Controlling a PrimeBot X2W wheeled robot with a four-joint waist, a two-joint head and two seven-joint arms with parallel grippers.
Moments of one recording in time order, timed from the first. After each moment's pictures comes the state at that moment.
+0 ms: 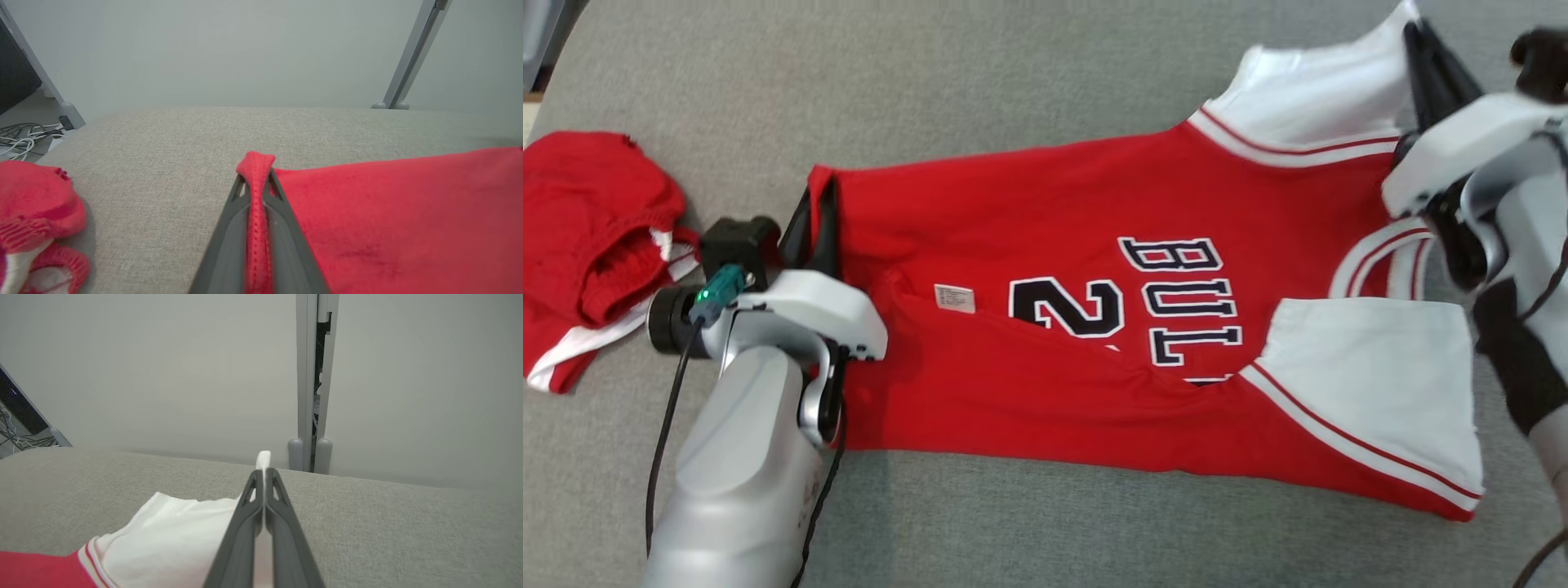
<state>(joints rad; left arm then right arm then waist) -0.67 0.07 -0.21 0.74 -0.30 0.03 -0.26 -1.11 -0.24 0.43 1.09 0.50 0.13 -0.26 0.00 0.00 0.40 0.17</state>
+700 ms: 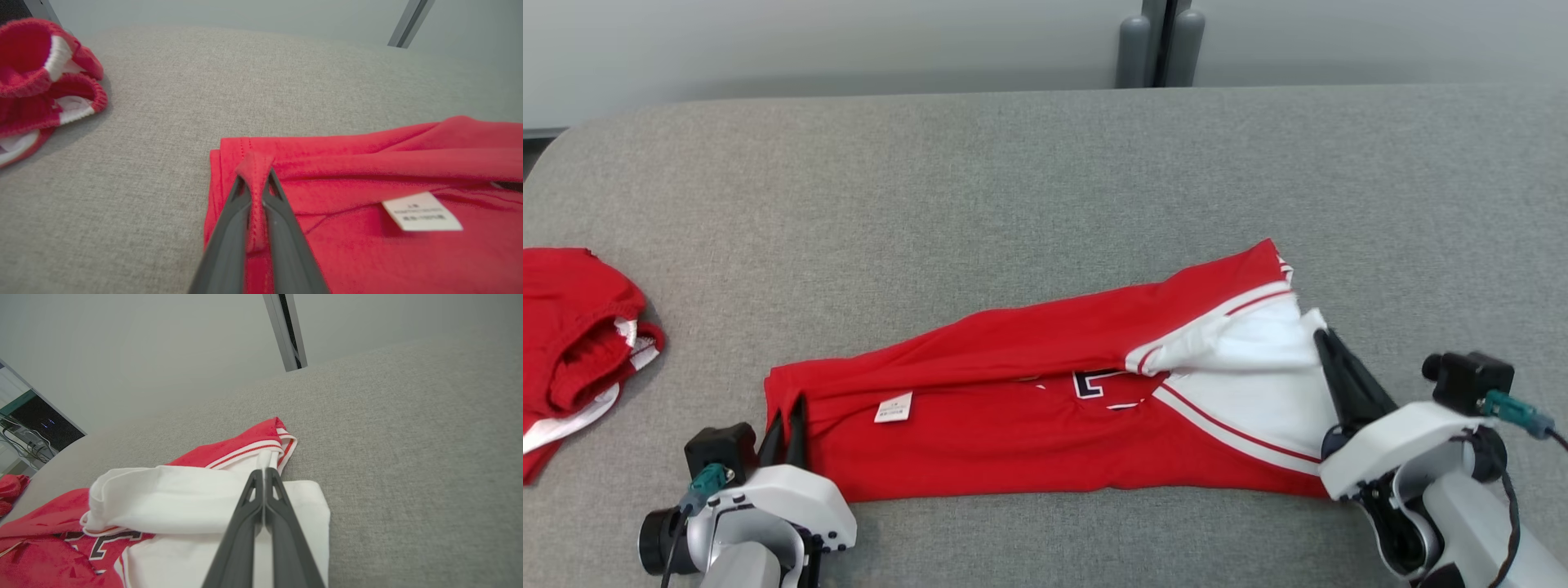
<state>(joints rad) -0.30 0.05 -0.02 0.75 -0.24 0.01 -0.26 -0.42 -0.23 0.40 0.65 0.71 0.13 -0.26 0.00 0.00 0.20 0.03</state>
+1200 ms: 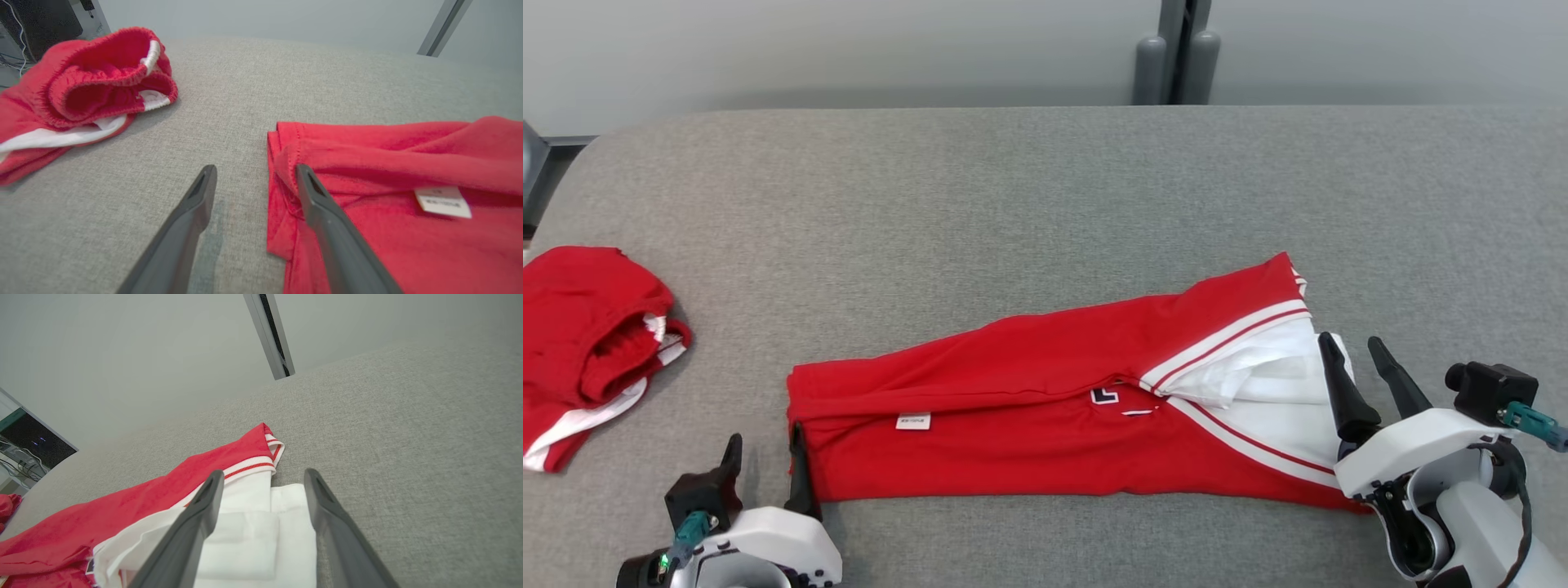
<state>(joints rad) -0.17 0.05 0.03 0.60 -0.21 0.06 -0.26 -0.39 -0.19 0.29 0.67 0.67 0.13 -0.26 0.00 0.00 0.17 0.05</state>
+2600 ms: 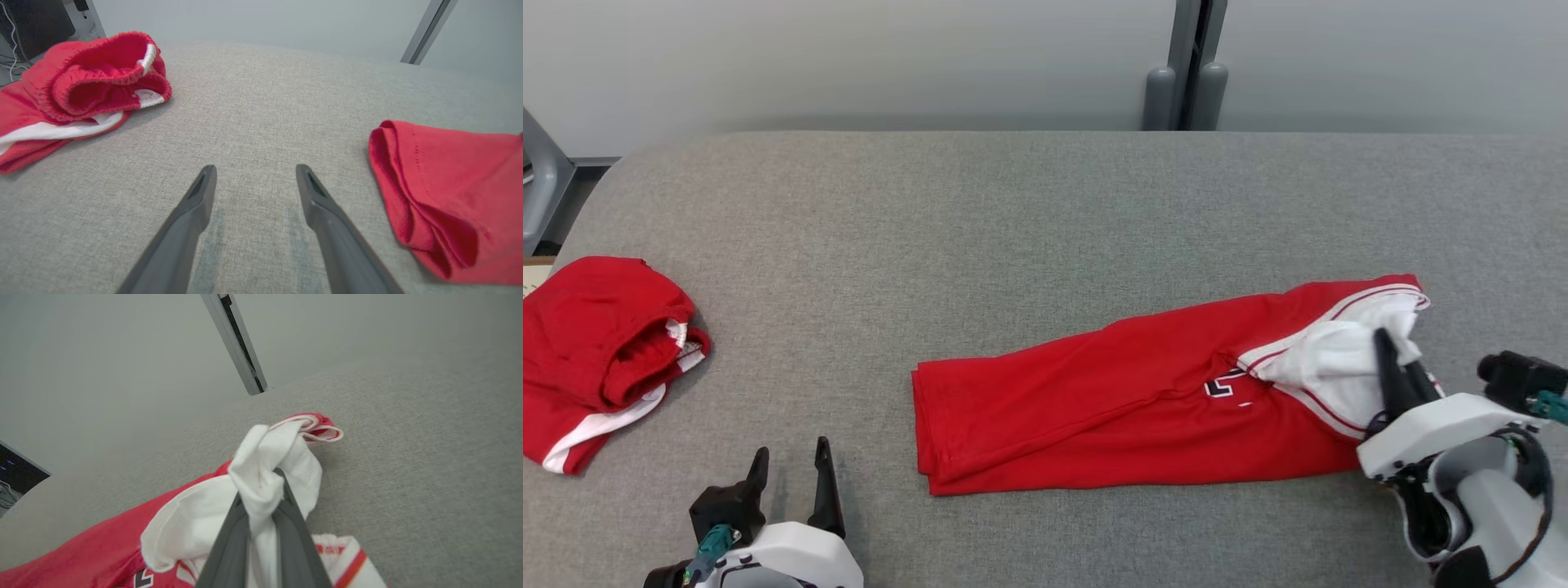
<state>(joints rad) -0.13 0.05 -0.05 0.57 -0.26 0.08 -0.26 -0.46 -0.22 0.22 0.83 0.69 0.13 -0.26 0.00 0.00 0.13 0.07</state>
